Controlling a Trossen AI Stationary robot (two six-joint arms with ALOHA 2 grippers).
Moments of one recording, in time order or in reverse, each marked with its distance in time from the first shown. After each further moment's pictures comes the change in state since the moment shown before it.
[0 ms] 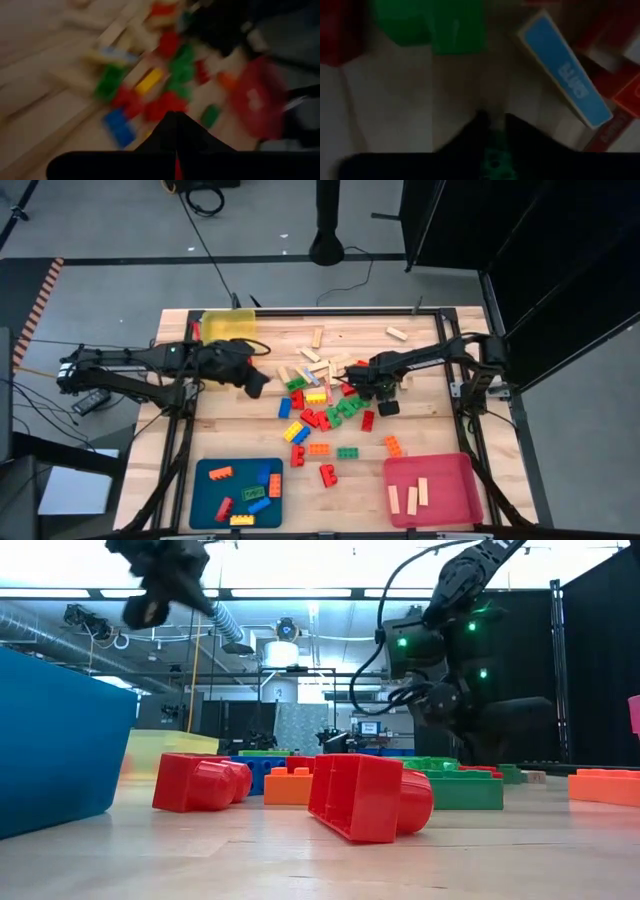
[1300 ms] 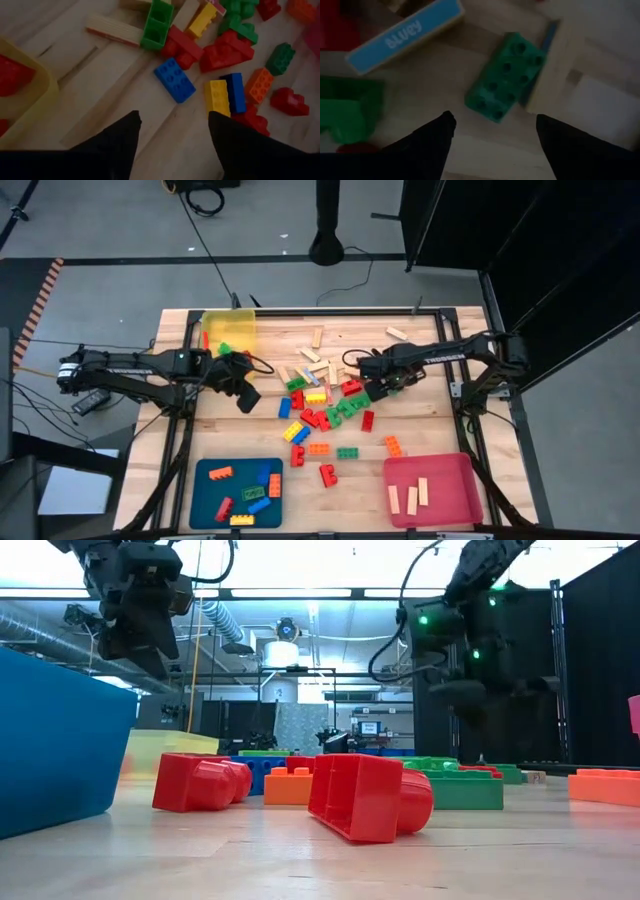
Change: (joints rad) left arm -0.002 0.002 -0.125 -0.124 0.035 0.185; right arm -0.038 -0.160 -0.050 -0.103 -0.052 1.270
